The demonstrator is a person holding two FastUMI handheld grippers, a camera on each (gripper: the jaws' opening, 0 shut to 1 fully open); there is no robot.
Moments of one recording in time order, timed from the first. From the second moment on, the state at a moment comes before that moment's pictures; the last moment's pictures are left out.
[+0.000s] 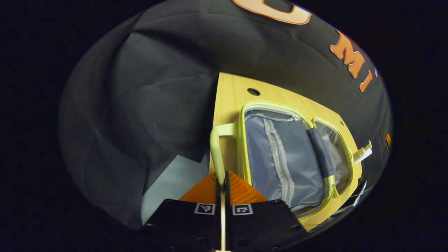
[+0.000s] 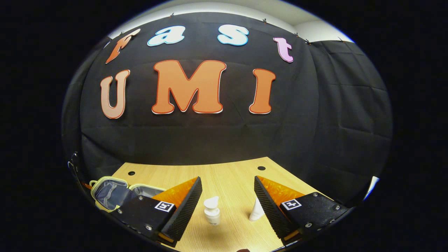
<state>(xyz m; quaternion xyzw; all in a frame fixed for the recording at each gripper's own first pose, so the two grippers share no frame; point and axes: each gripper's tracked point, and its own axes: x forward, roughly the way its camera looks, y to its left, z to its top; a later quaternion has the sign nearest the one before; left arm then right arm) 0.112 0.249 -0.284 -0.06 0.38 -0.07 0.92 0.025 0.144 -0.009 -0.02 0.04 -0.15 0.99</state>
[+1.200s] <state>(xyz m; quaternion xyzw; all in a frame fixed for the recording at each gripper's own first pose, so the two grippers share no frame) 0.037 -0.031 0.025 0.02 0.04 0.06 1.00 0.062 0.024 -0.013 -0.02 0.08 -0.06 1.00</state>
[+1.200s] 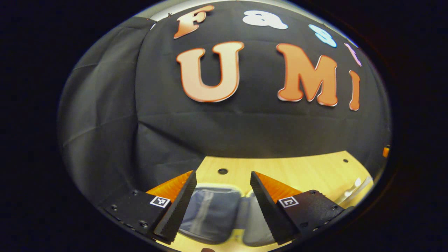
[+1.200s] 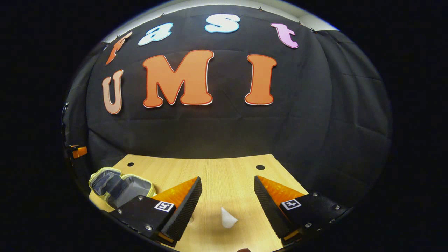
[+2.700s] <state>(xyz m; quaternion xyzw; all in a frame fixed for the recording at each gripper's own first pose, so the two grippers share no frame) -0.009 -0.404 -0.211 0.08 0.11 -0.14 0.98 0.043 -0.062 -0.110 -0.07 0.14 -0.05 0.99</state>
